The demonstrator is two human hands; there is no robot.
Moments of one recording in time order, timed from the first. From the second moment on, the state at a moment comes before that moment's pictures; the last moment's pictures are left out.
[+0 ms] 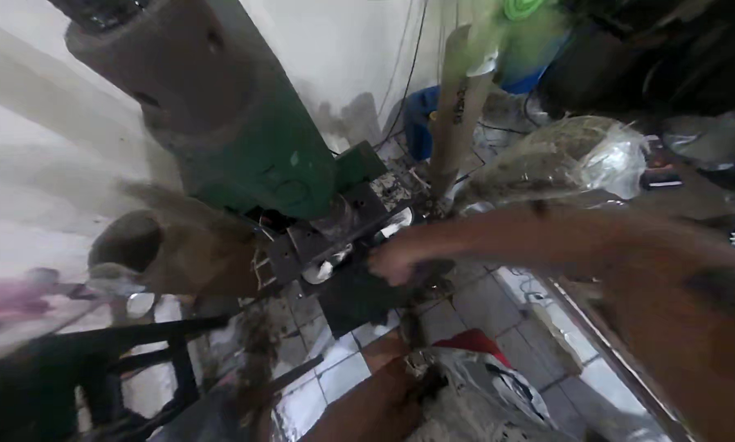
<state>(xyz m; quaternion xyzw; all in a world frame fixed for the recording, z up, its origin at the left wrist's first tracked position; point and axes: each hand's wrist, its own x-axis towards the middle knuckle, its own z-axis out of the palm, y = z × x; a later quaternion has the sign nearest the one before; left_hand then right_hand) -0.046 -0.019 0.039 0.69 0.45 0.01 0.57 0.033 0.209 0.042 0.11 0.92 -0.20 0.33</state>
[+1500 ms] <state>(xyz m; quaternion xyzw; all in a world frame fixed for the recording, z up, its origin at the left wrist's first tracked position) 0.406 0.266 -0.121 0.88 0.32 -0.15 0.33 0.586 -0.083 -0.065 0.85 0.50 -0.15 -0.12</state>
